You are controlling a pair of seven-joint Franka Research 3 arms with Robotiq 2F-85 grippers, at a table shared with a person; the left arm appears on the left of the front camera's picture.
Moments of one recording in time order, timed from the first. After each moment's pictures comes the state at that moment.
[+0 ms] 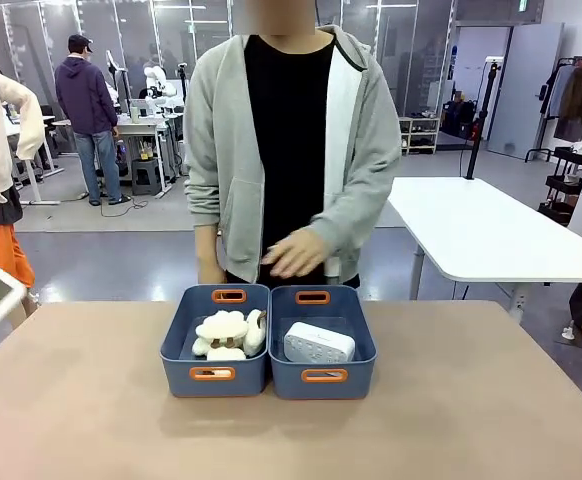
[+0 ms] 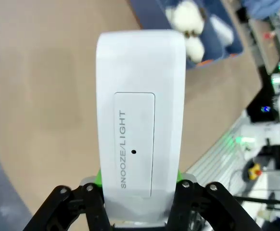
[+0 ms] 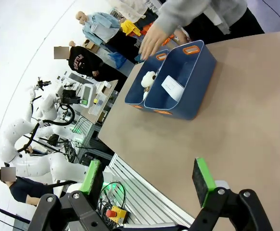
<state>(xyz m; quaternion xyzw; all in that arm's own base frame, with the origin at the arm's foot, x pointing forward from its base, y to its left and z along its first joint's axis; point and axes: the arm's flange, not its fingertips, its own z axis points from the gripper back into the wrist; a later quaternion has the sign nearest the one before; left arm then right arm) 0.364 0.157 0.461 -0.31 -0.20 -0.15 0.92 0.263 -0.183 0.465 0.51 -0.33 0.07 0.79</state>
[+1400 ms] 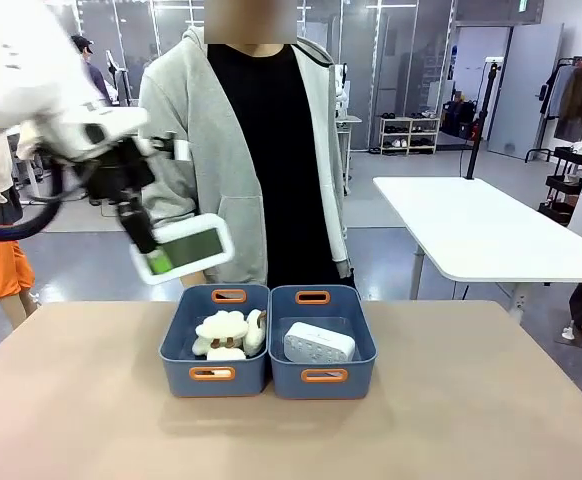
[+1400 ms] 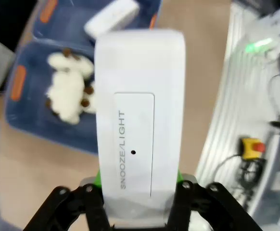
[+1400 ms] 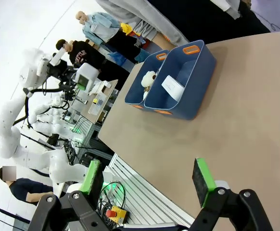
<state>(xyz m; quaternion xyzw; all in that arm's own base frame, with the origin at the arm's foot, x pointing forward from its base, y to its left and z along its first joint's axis) 0.459 -0.231 0.587 -0.12 -0.11 -0.59 0.79 0.263 -0.183 0.465 0.51 -0.33 0.07 0.79</state>
